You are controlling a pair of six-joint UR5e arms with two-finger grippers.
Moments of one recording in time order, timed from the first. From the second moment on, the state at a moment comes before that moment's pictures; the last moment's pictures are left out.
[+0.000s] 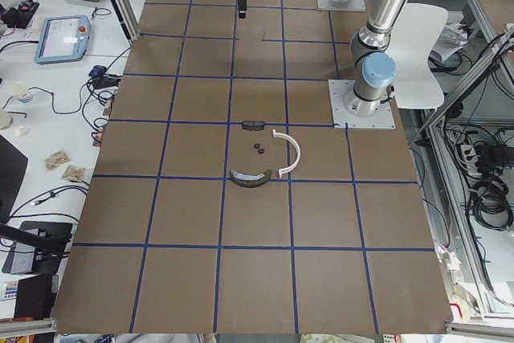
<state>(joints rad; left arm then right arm) -1.54 -1.56 -1.49 -1.66 1.58 -0.05 1.57 -1.60 1.55 -1.56 -1.53 0.09</state>
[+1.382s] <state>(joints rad) -1.52 -1.55 -1.48 -1.69 1.56 0.00 1.57 -1.60 1.54 -1.57 -1.53 0.09</state>
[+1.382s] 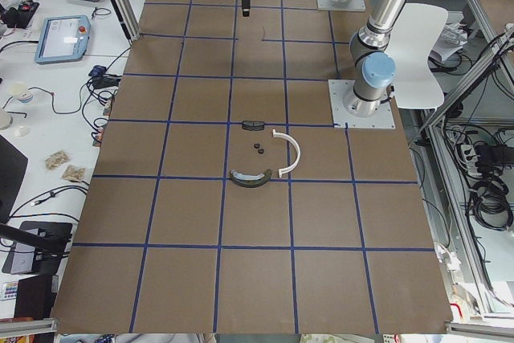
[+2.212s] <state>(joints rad) -1.52 -1.56 -1.48 -1.68 1.57 0.01 1.57 -1.60 1.55 -1.57 -1.53 0.09</state>
